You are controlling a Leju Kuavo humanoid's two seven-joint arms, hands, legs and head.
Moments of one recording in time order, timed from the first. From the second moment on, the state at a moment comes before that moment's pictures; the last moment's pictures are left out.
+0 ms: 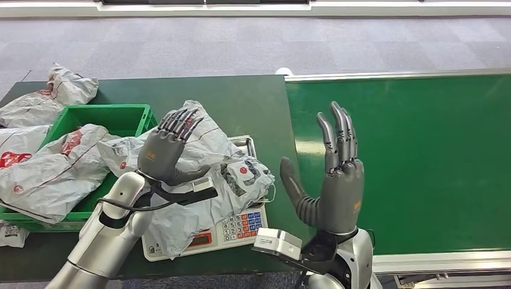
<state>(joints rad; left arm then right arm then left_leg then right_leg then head) -0.37 0.20 -0.34 -1.36 -1.13 0.23 -0.25 -0.13 0.09 0.50 -1.81 1.07 -0.62 -0.15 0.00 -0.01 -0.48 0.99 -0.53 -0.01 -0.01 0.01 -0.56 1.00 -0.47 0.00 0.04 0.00</state>
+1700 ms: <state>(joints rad) -0.81 0.17 -0.85 -0.58 -0.84 -0.08 -0.42 0.08 -0.01 0.42 -1.90 0.91 -0.70 -0.31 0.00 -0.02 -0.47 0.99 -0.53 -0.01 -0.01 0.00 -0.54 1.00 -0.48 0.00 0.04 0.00</state>
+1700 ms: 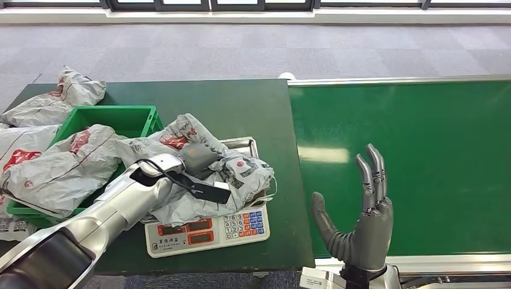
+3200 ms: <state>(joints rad) -0.82 0.51 -0.09 -0.99 -1.42 0.29 -0.10 0.21 0.01 0.39 -1.95 0.98 -0.70 -0.30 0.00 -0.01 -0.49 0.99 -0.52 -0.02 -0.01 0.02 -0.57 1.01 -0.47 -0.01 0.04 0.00</state>
